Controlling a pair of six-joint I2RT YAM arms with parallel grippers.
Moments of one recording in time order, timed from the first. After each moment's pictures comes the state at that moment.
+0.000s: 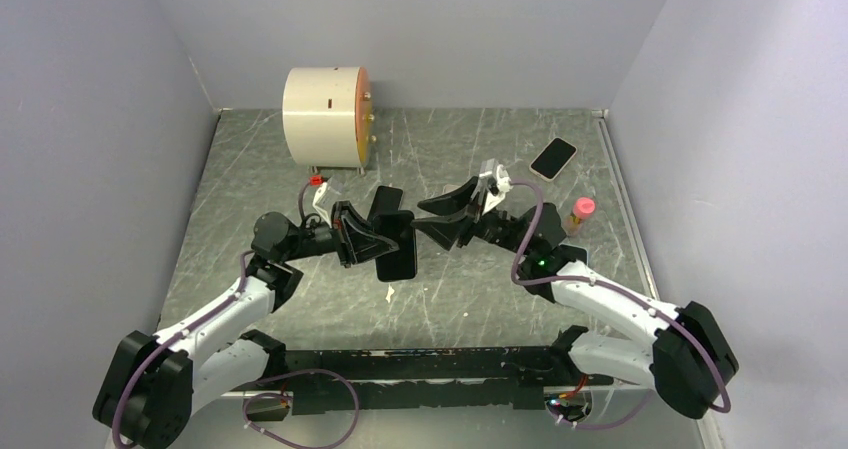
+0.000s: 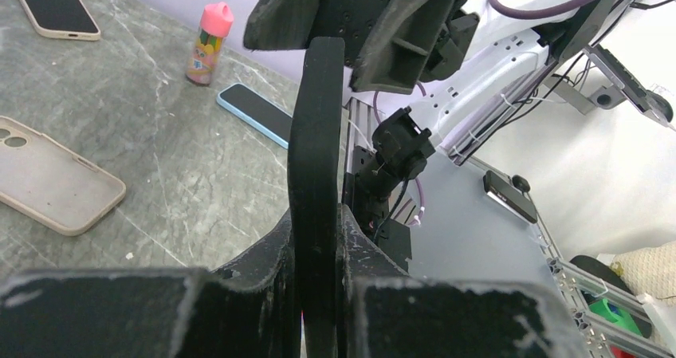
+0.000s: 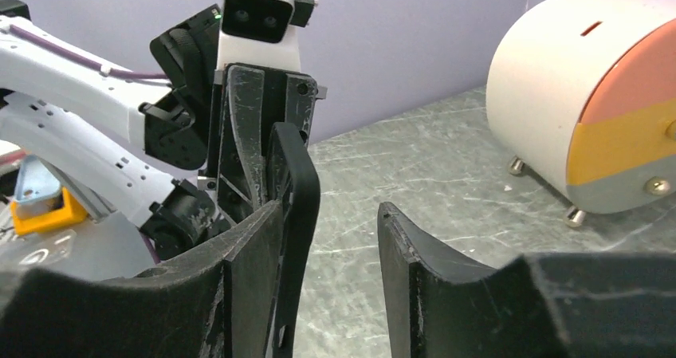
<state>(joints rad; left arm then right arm) -0.44 1.00 0.41 0.84 0.96 -0.70 0.69 1.07 0.55 0.82 -0.56 0.37</state>
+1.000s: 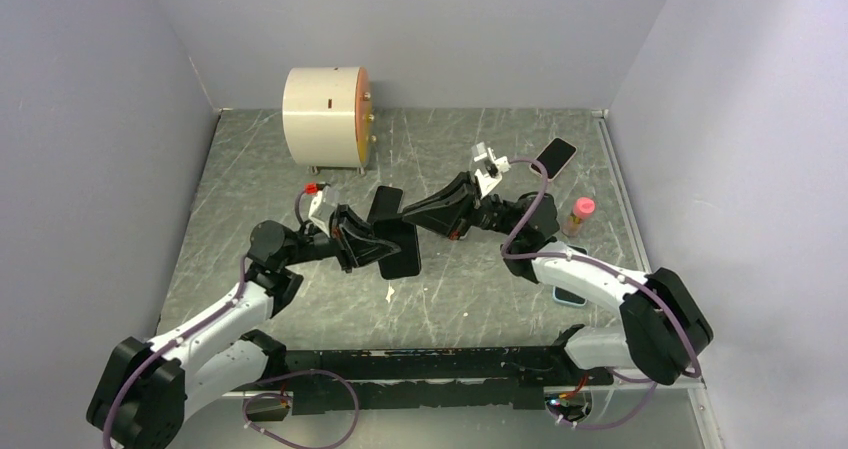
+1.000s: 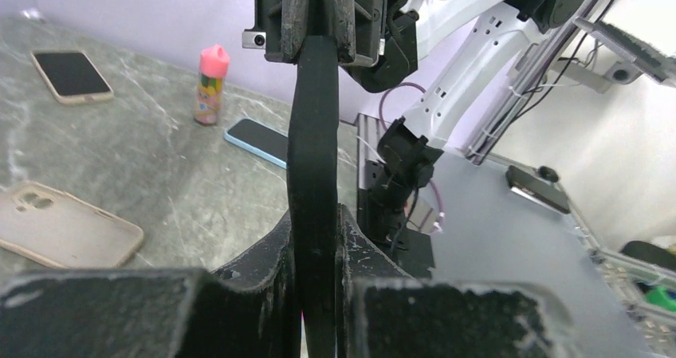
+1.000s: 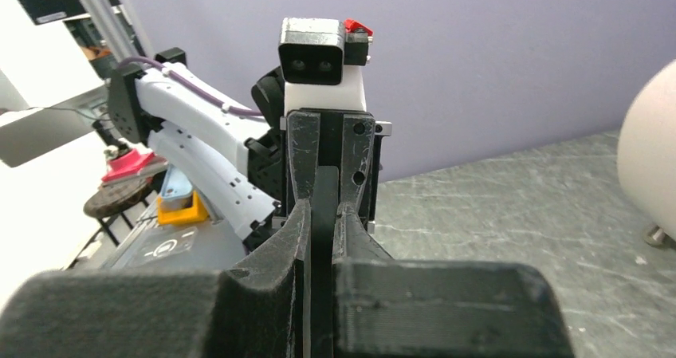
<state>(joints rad) -0.49 0.97 0.40 0.93 0.94 -0.65 0.66 1.28 0.64 1.19 -0.78 0.71</state>
